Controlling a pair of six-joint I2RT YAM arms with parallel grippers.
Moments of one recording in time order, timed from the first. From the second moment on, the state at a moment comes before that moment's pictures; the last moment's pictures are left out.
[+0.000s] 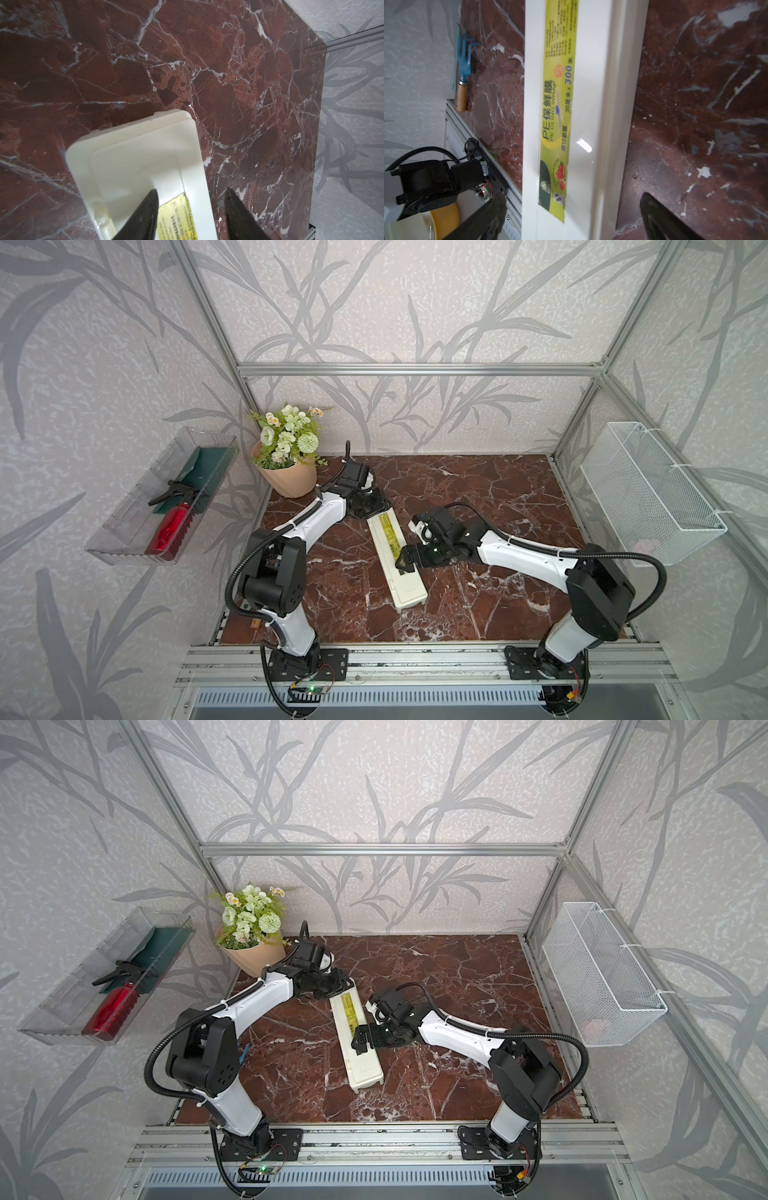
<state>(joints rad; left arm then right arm) -0.30 1.76 1.31 -0.52 0.32 -0.59 0.81 1.65 1.11 -0.42 -0.38 0.61</state>
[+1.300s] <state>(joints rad) -0.37 1.97 1.61 -0.71 0.30 -0.45 0.56 1.69 0.94 0.00 -0.61 0.73</state>
